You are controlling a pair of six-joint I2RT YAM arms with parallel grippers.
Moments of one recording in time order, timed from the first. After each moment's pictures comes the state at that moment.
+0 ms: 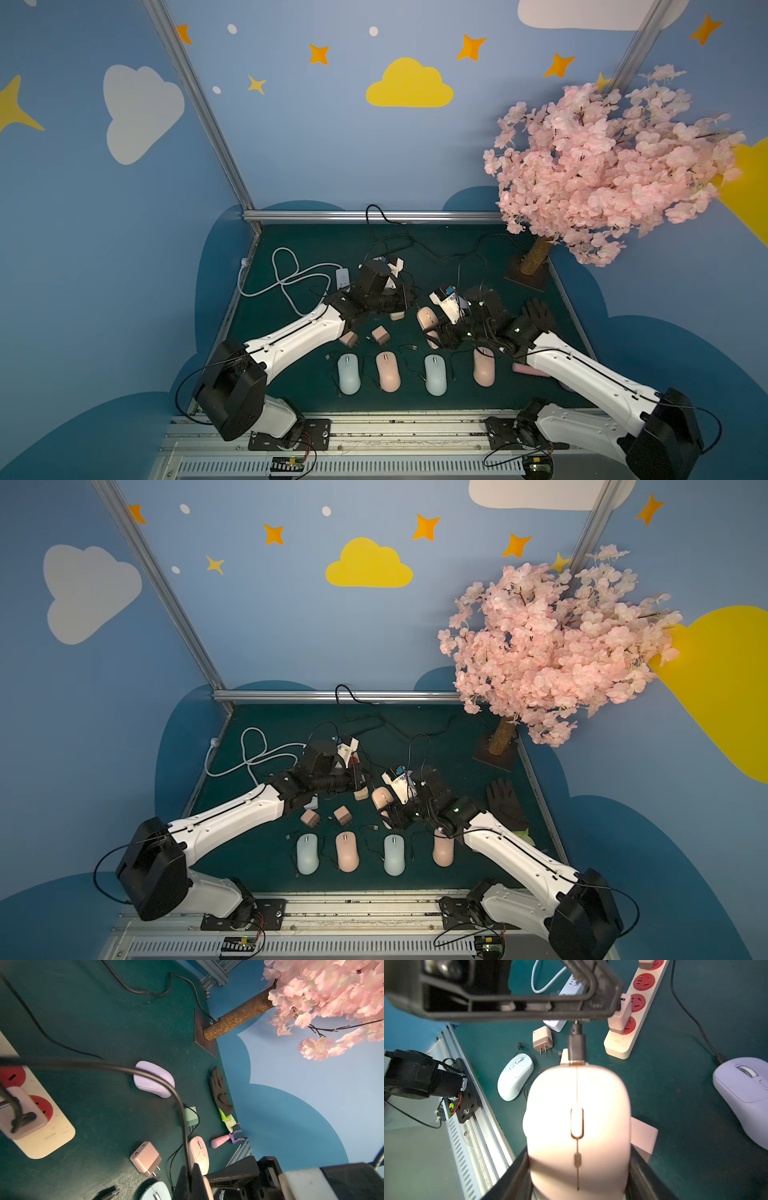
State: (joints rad) left arm -0.69 1.44 1.02 -0.11 0.34 -0.82; right arm 0.73 1.11 0.78 -0.42 -0.35 0.13
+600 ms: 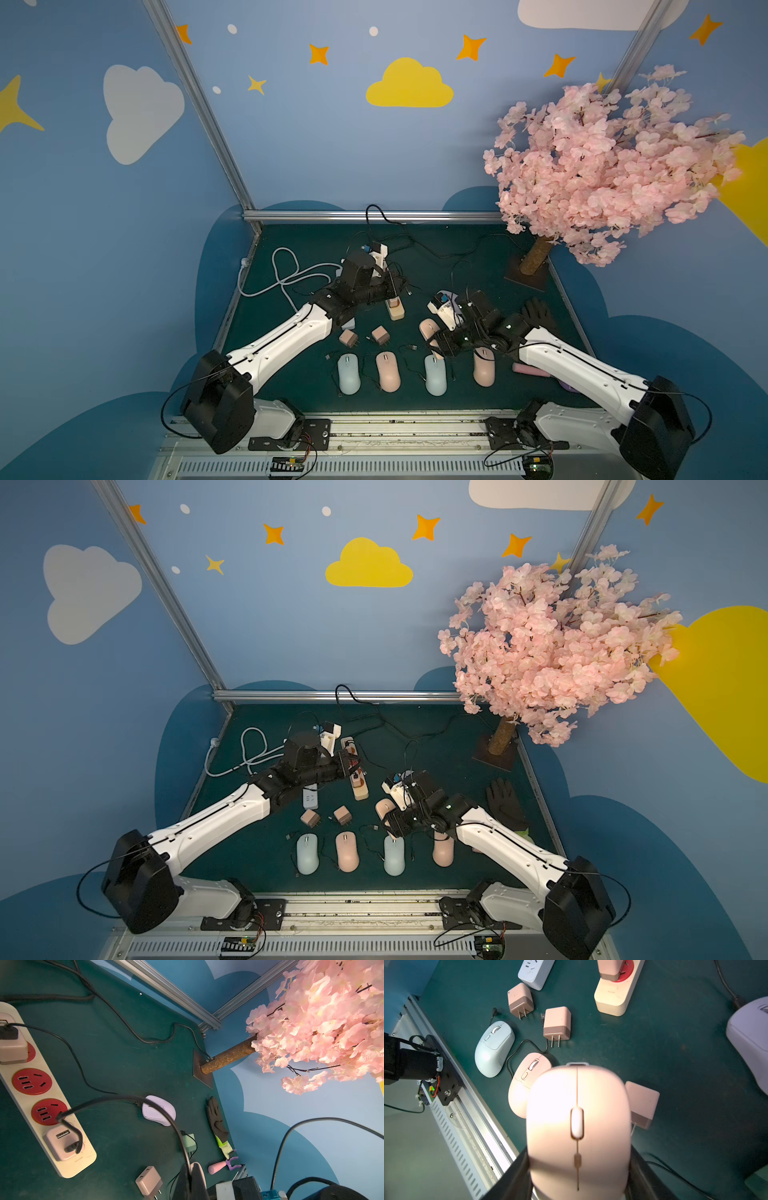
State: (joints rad) left arm -0.62 1.37 1.02 -0.08 0.29 -0.83; right arm 0.75 1.17 0.80 -0.57 -0.29 0.17
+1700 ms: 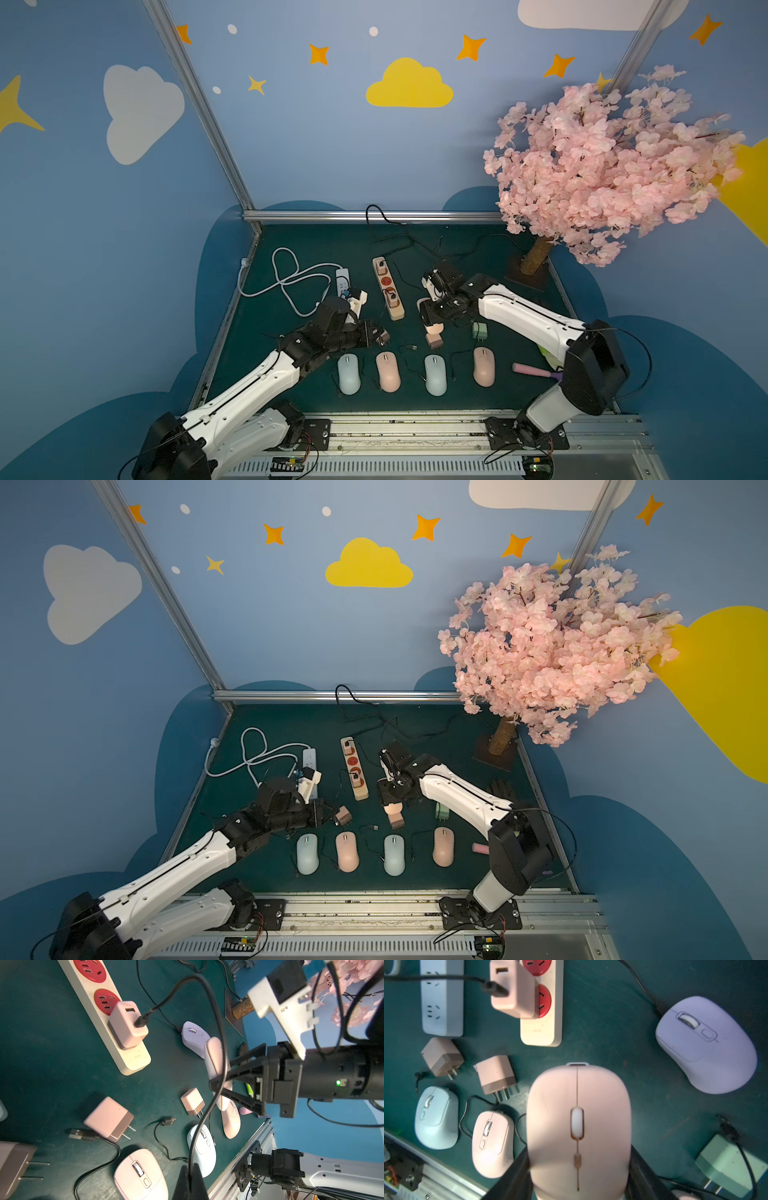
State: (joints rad) left arm -0.61 0.98 0.61 -0.26 0.35 -0.73; right arm 0.73 1.64 1.26 -0.81 -0.06 0.36
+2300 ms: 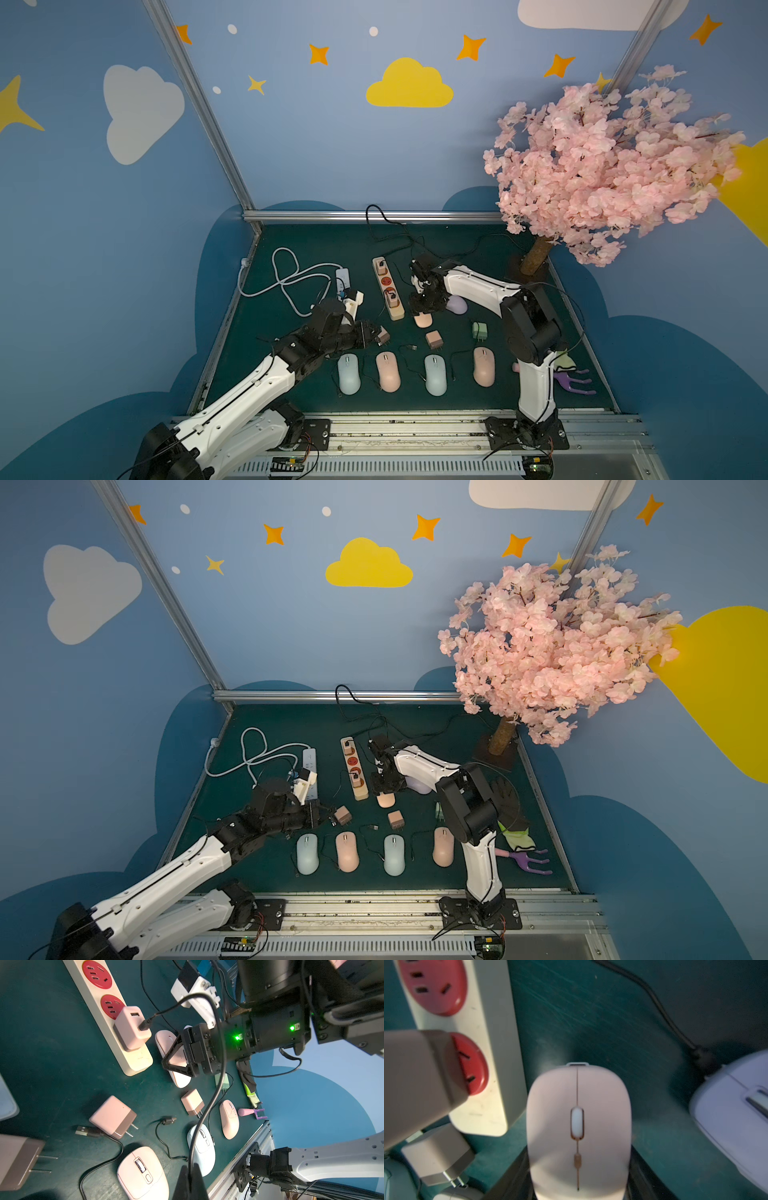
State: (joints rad) left arm -0.60 0.93 0.60 -0.28 0.35 -0.73; right arm 0.68 2.04 1.51 -0.84 -0.10 0.36
